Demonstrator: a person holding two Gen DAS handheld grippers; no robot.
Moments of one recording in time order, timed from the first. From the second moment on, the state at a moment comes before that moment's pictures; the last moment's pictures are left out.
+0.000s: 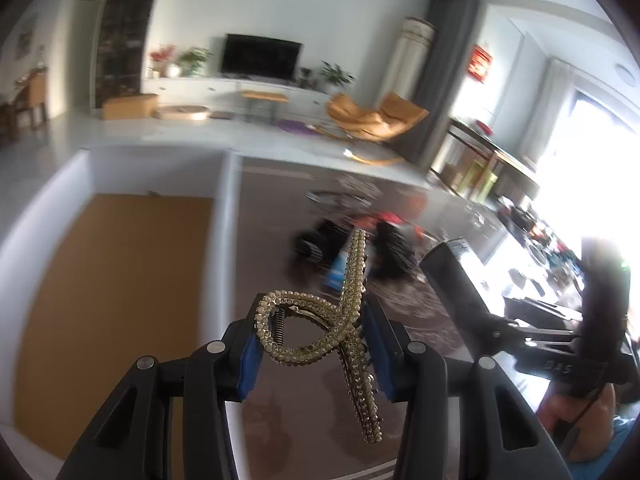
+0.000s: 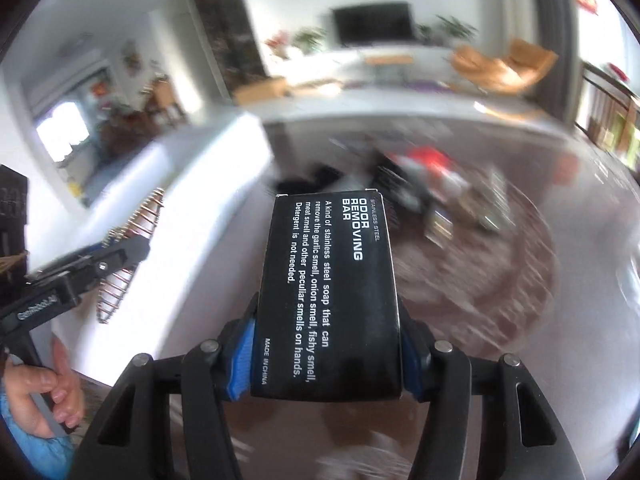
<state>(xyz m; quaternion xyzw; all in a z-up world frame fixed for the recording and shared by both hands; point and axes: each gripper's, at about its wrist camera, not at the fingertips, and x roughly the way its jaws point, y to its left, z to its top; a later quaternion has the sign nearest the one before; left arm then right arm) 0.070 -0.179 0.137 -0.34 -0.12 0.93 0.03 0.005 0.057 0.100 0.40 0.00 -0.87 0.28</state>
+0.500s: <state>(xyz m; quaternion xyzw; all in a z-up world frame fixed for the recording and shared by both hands) 0.097 -0.350 0.063 -0.49 -0.07 0.85 -0.19 0.048 -0.216 0.071 0.43 0.14 -0.76 0.47</state>
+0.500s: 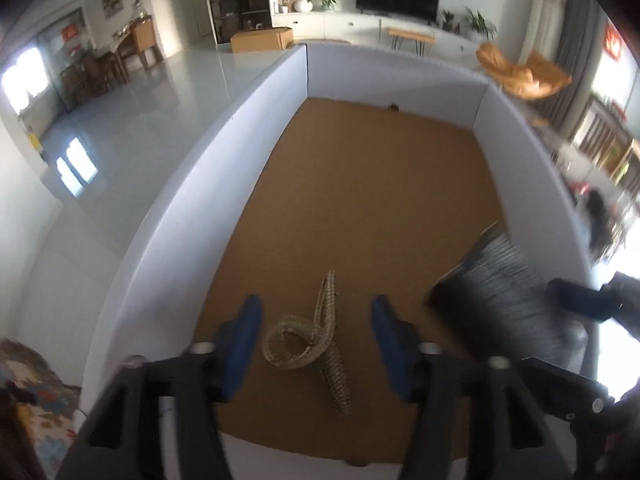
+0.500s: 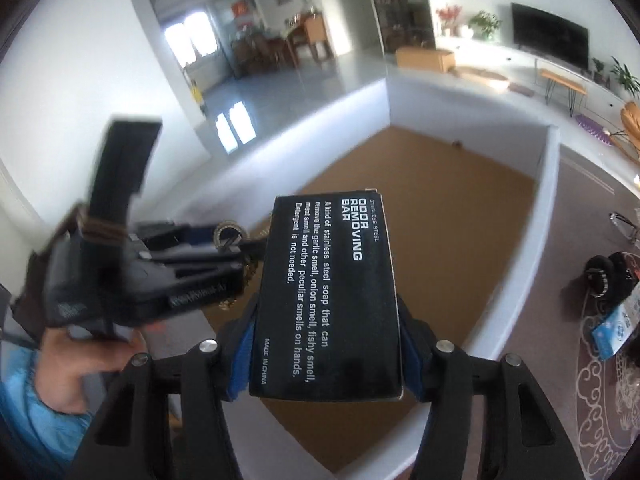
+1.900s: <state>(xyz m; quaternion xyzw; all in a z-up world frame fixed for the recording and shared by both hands) 0.045 -0.034 0.075 -0.40 -0.01 0.91 0.08 -0.033 0.163 -0.005 0.44 0.07 -0.89 0.05</state>
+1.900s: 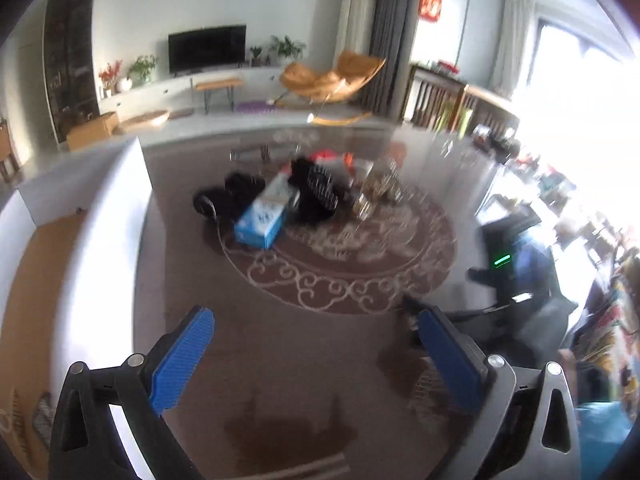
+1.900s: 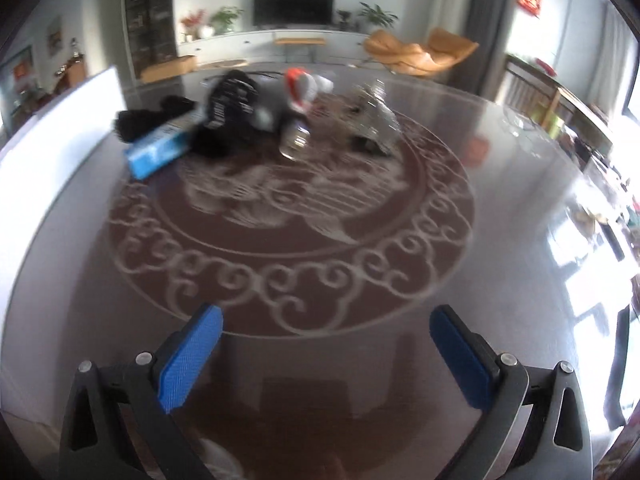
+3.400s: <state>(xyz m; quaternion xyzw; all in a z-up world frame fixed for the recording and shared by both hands) -0.014 -0.018 -0.018 -0.47 0.02 0.88 0.04 -0.051 0.174 -0.023 0.46 0.03 -0.89 0.05</state>
